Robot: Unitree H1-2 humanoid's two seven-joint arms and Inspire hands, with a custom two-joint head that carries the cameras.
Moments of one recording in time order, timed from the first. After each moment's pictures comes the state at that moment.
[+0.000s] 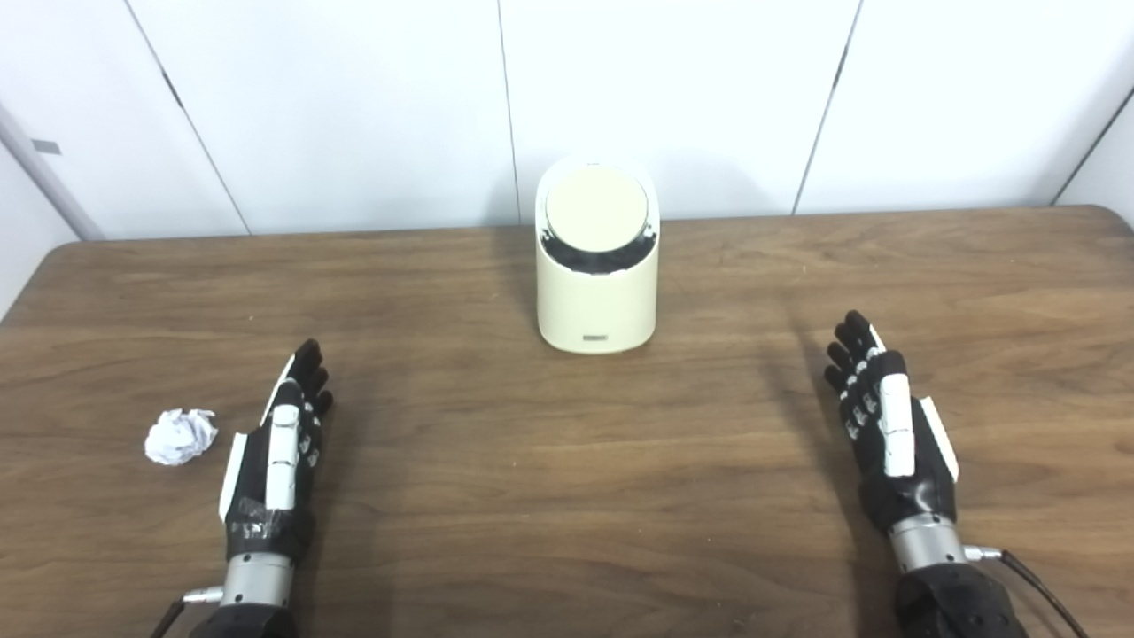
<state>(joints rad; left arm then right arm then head) 0.10 0.11 0.17 -0.12 -0.20 -0.06 -0.08 0.05 -0.07 -0.12 -0.15 0.14 0.03 0.03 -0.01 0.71</state>
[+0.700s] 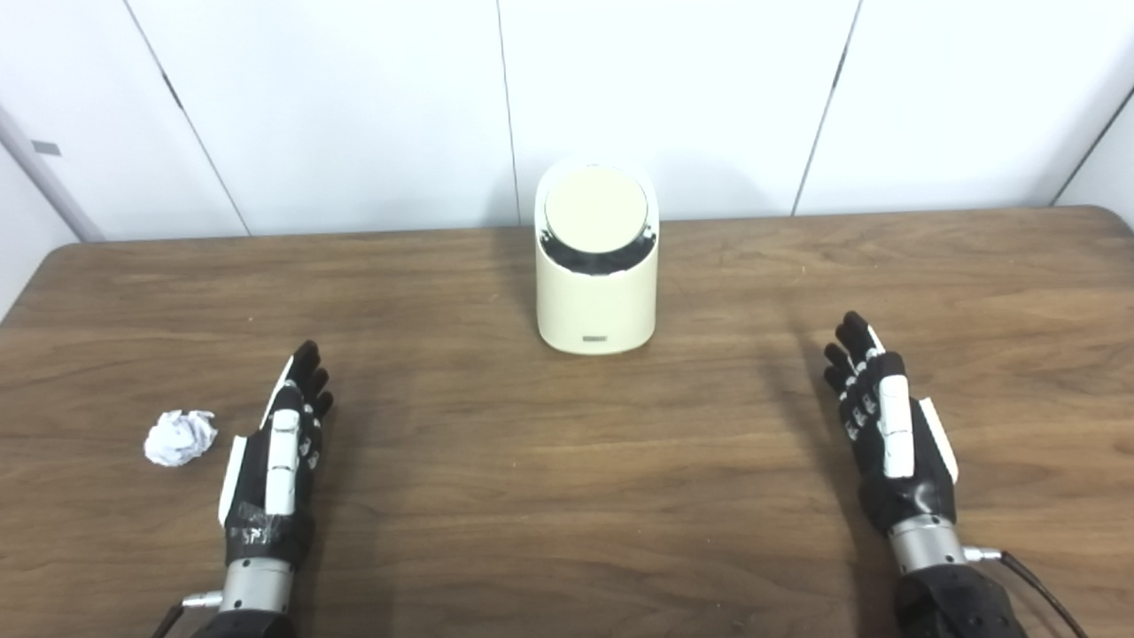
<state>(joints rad) 0.11 0.11 0.16 -0.12 -0.20 -0.09 -0.08 0.05 -0.07 -0.12 -0.15 0.14 0.03 0.03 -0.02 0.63</state>
